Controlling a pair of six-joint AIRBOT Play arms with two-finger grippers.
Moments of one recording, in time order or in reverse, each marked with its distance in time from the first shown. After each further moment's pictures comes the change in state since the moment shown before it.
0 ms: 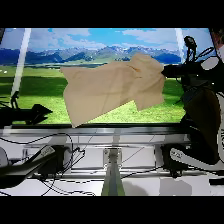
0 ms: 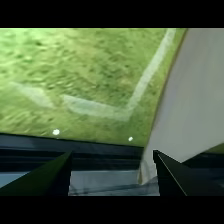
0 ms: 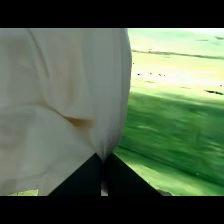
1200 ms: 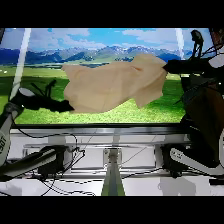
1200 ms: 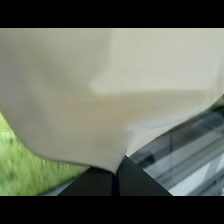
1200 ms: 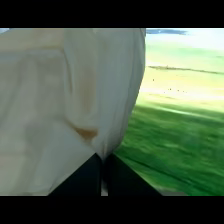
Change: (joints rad) left arm -0.532 -0.119 0.121 -0.108 0.137 0.054; right arm -0.014 0.059 0.058 0.093 0.034 -0.011
